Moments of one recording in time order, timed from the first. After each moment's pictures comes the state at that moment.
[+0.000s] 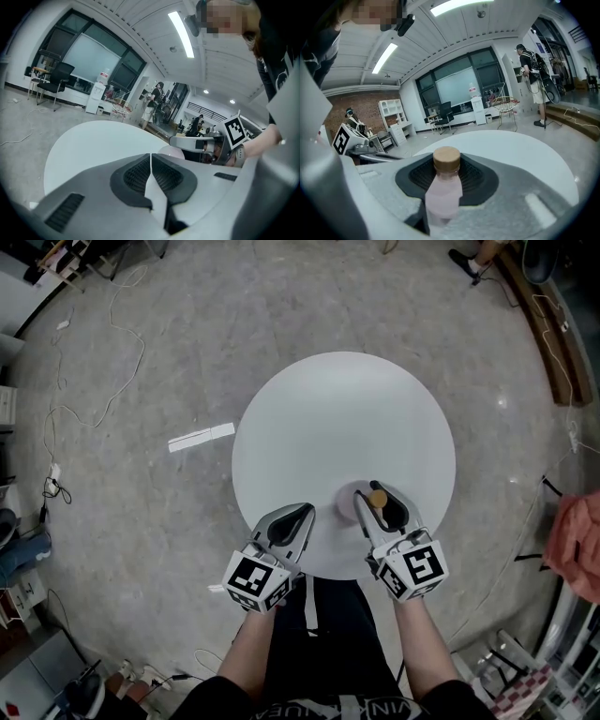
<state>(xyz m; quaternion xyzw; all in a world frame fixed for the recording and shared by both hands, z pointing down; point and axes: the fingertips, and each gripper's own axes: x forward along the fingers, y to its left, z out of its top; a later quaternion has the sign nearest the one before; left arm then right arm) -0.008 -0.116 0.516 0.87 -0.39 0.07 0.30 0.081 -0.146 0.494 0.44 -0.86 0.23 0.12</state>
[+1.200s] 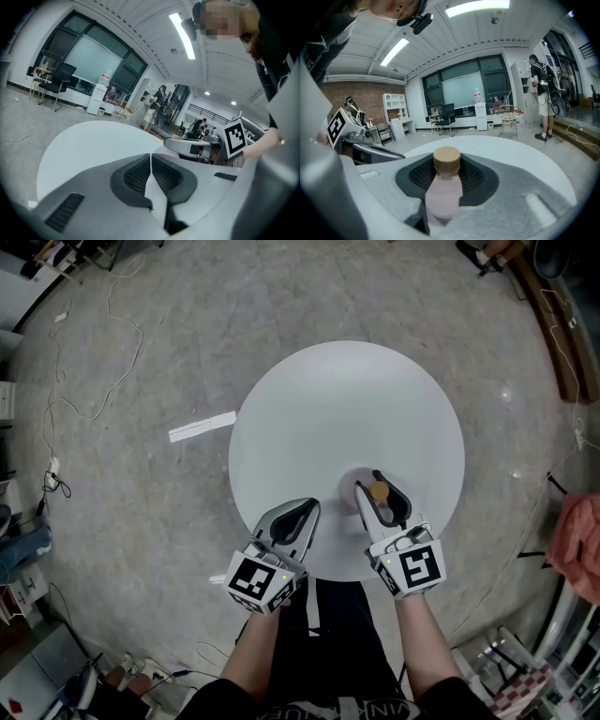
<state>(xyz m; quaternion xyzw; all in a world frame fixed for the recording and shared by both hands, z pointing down) -0.007 -0.127 0.522 0.86 -0.40 0.06 0.30 0.071 -0.162 0.505 0.44 -0.87 0.16 0.14</state>
